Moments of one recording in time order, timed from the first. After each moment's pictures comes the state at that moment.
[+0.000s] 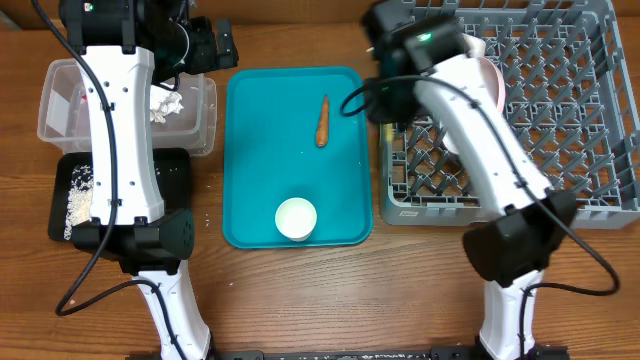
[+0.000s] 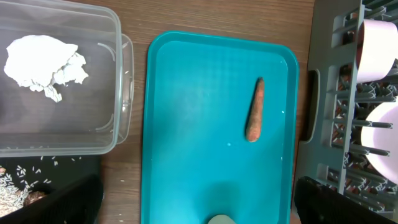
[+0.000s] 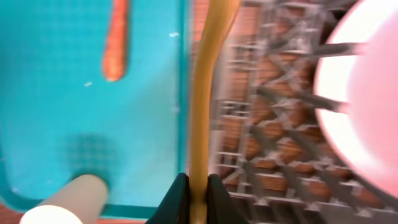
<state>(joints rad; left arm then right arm) -0.02 2.15 2.67 -1.62 0.19 -0.20 0.39 2.12 2.27 -1.53 0.04 0.34</state>
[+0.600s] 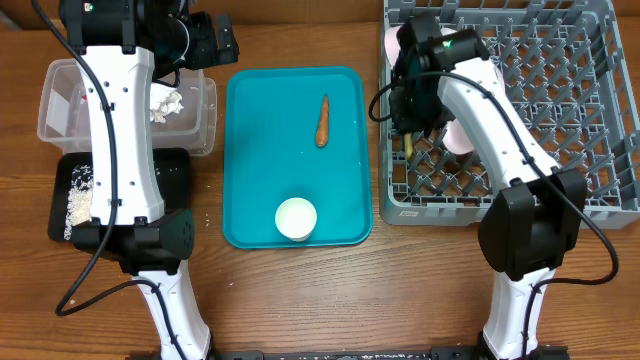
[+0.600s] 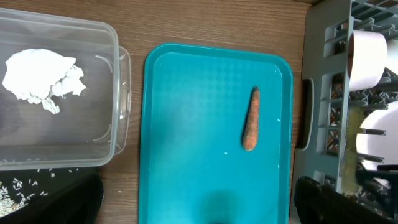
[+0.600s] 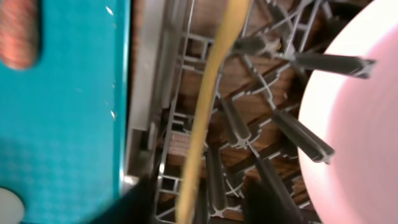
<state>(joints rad) -0.02 2.15 2.67 -1.59 0.20 -0.20 0.29 2.12 1.98 -1.33 0.01 0.12</state>
